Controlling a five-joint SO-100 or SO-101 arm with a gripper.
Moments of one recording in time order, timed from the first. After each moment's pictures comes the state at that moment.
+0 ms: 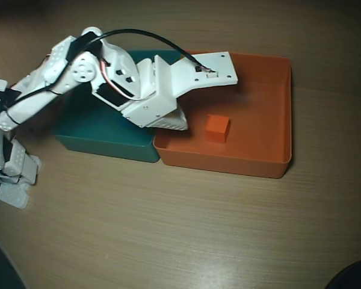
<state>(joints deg) -17.5 64.0 43.2 75.7 -88.4</state>
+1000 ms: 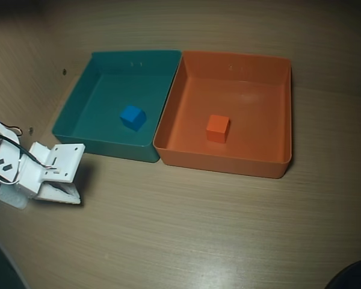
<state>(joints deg) 3.7 169.4 166.5 44.9 -97.0</state>
